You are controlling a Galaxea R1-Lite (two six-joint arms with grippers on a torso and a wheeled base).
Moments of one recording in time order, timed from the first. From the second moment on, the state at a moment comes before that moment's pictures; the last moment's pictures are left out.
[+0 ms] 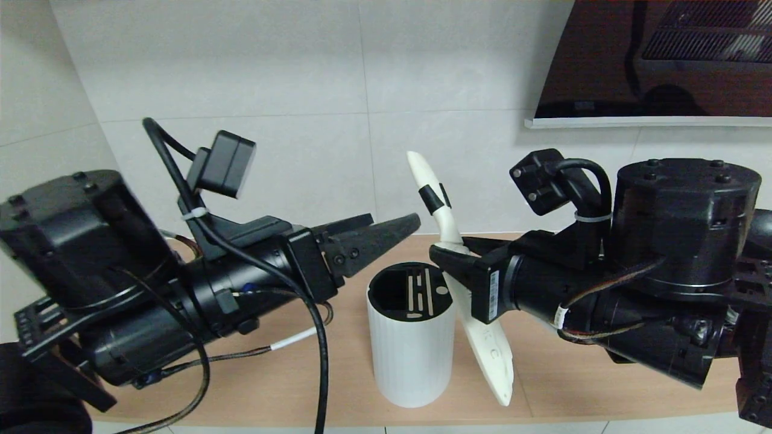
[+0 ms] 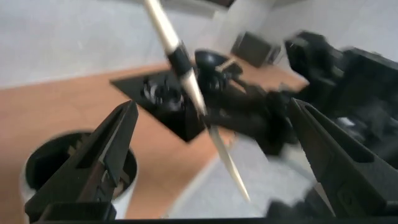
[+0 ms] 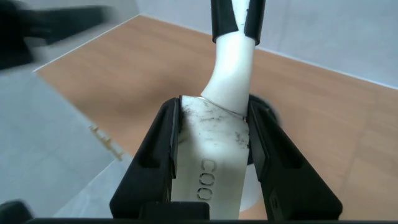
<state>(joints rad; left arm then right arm) -0.63 1.54 -0.62 -1.03 -0.33 -0.50 0.90 1.62 -0.90 -0.59 -0.18 0.15</state>
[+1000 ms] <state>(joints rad) -0.64 1.62 -0.67 -1.04 -0.34 -0.62 1.02 1.63 -0.86 -0.60 -0.18 0.17</state>
